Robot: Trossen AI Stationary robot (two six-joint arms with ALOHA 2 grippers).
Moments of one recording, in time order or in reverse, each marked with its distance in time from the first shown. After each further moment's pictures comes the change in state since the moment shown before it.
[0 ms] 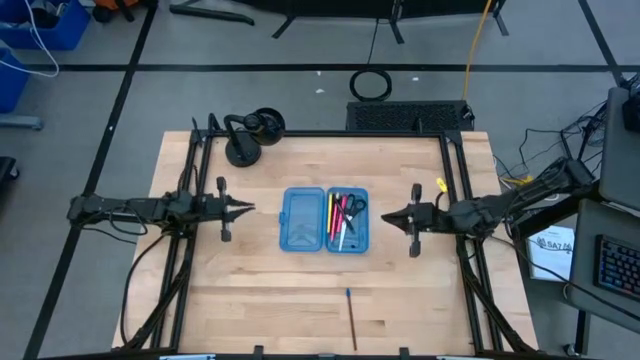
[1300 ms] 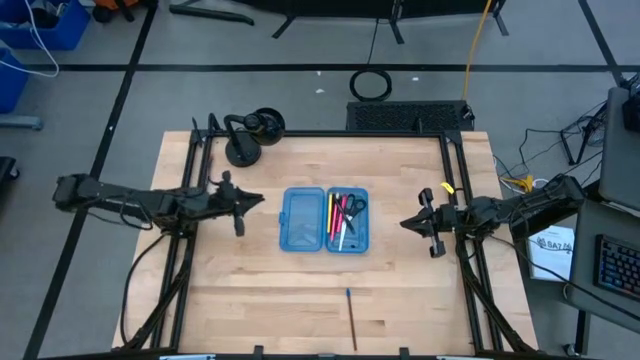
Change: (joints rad) left arm -0.048 0.418 0.243 -0.007 -0.239 -0.352; right arm -0.081 -0.495 -0.385 0.132 -0.290 -0.026
